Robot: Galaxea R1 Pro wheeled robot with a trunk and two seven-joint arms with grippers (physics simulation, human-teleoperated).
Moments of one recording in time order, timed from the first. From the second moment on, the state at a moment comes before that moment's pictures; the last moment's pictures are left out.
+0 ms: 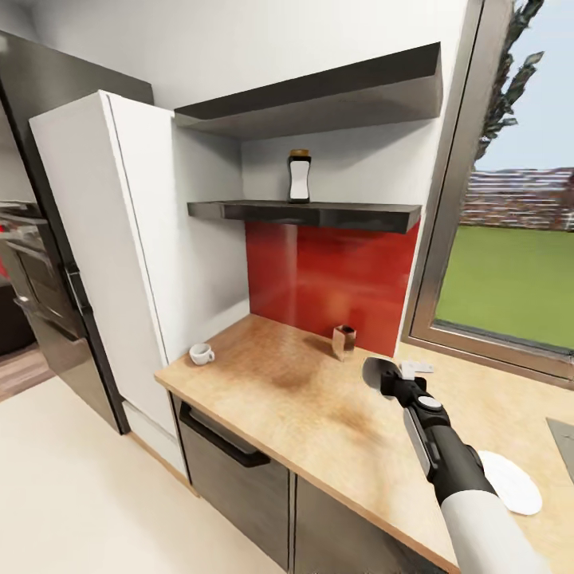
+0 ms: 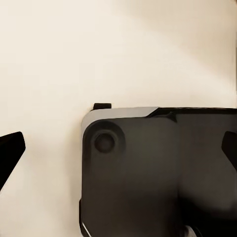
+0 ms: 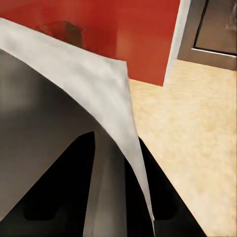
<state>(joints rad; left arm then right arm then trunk) -0.01 -0.02 0.00 -0.21 0.01 -0.13 0.01 -0.63 0.00 -0.13 -0.97 0.07 0.32 -0.04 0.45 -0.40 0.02</state>
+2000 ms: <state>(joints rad) -0.01 -0.02 0.00 -0.21 0.01 -0.13 0.01 -0.63 0.00 -0.13 -0.97 0.07 0.32 -0.04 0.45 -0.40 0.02</state>
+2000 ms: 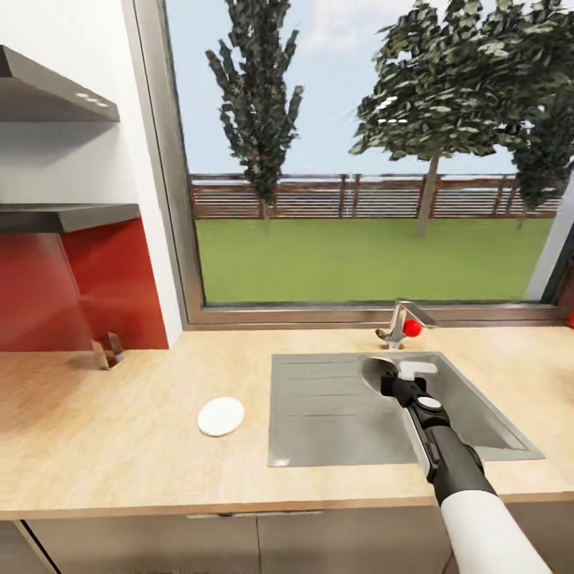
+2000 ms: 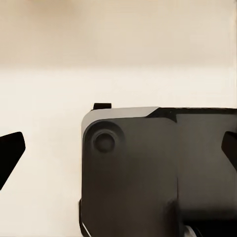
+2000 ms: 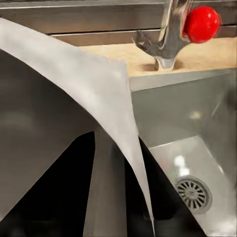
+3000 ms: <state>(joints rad) -0.01 -0.02 0.01 -0.21 0.01 -0.13 0.01 -0.63 0.00 -0.13 -0.97 0.07 0.32 -0.04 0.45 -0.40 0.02</state>
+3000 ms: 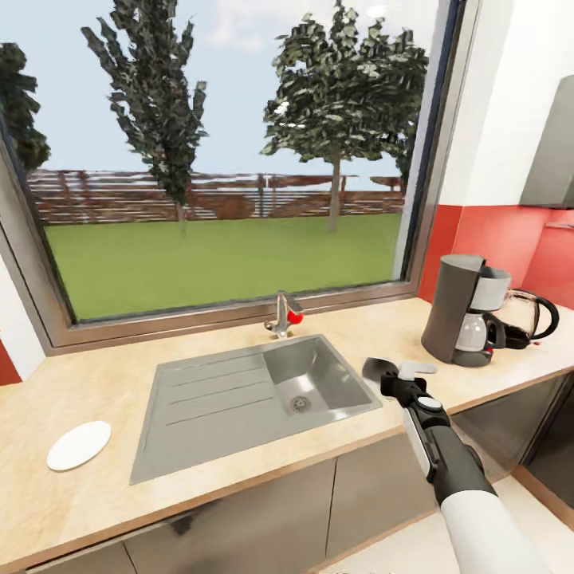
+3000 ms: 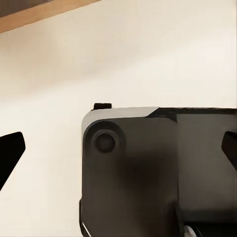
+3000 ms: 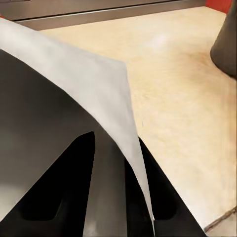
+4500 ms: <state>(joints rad) -0.01 -0.01 0.01 -0.20 0.01 -0.12 0.02 -0.60 0.00 -0.13 -0.98 0.07 0.32 -0.04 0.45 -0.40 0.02</state>
